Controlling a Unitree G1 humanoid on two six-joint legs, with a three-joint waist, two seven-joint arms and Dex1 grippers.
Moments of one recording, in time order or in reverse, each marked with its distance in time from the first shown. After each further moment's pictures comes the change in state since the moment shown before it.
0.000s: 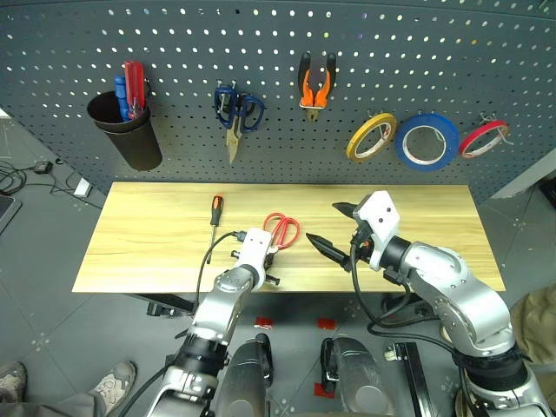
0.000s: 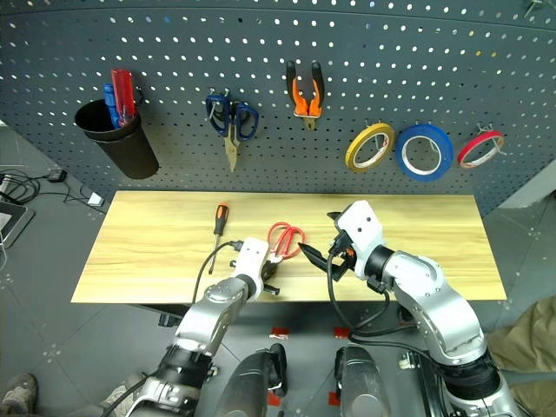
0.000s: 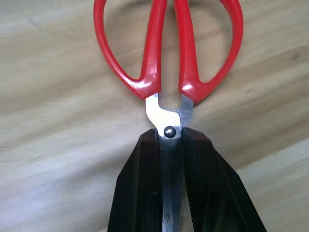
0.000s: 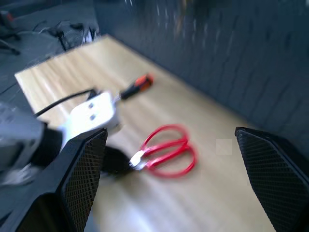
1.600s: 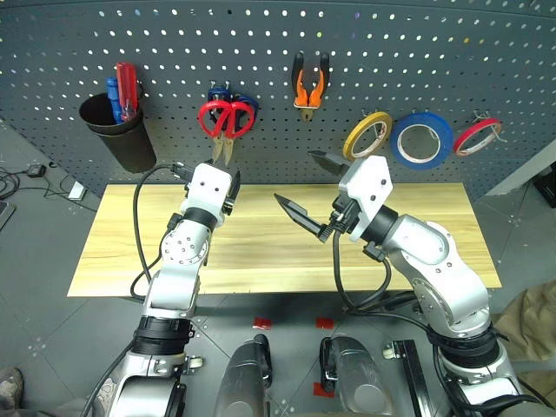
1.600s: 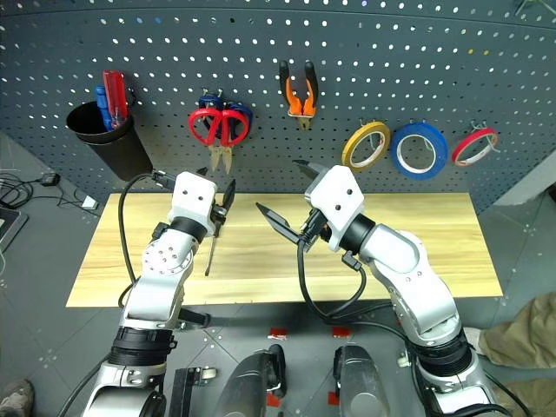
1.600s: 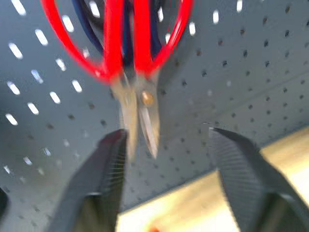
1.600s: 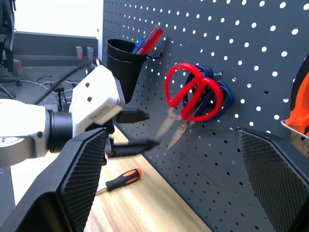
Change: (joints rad) left arm -0.157 0.114 0.178 -0.077 0.082 -0.262 0.041; right arm -0.185 0.131 0.053 0.057 -0.085 -0.132 -0.031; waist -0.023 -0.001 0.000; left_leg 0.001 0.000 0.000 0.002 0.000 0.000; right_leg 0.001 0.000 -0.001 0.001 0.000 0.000
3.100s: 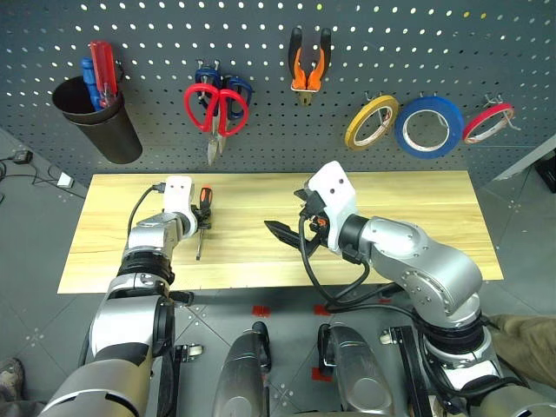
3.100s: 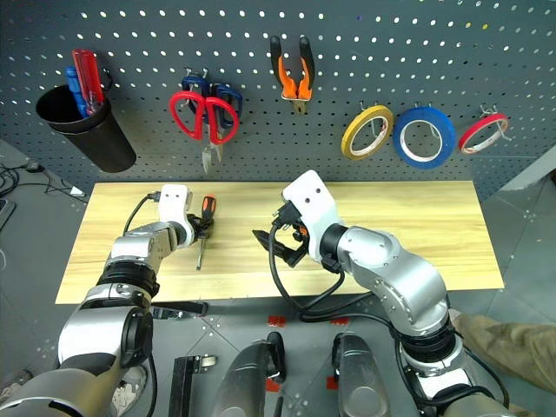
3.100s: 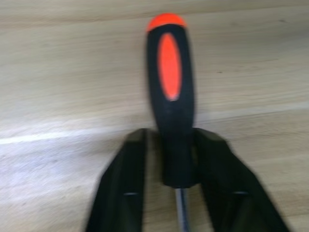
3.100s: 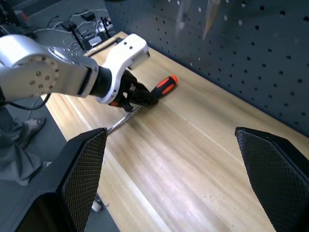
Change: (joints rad) left arm -0.460 0.159 0.122 1.016 -0.166 0.133 -0.248; right arm -0.127 0.069 0.024 -0.039 0.156 0.601 -0.129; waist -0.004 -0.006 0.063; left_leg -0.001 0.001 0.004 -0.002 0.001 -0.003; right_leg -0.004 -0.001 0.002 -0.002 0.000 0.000
